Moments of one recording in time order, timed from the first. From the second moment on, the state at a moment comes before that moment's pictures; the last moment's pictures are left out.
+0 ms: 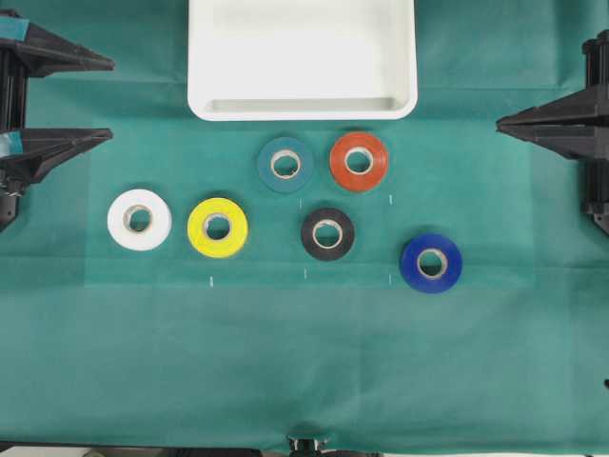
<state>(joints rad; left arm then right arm) 0.06 -0.97 1.15 -0.01 -0.22 -0.04 0.00 -0.95 1.16 -0.01 -0.23 -0.01</state>
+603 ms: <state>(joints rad) 0.07 -0.73 1.05 -0.01 -0.31 -0.03 0.00 -0.93 1.14 -0.01 -0.23 -0.01</state>
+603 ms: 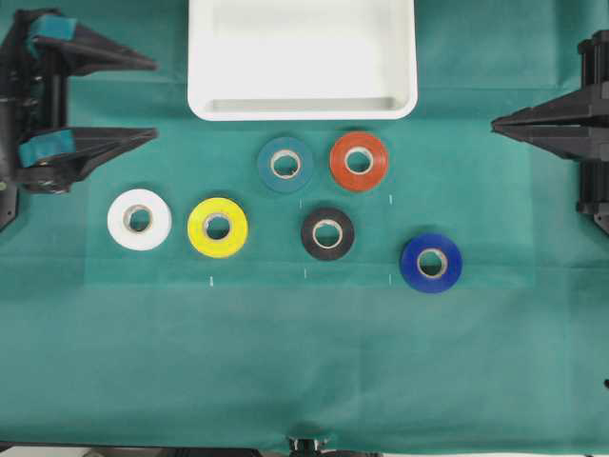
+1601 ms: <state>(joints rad) 0.09 -0.27 0.64 -0.01 -0.28 0.02 0.00 -0.93 1.14 -0.02 -0.22 -0.01</state>
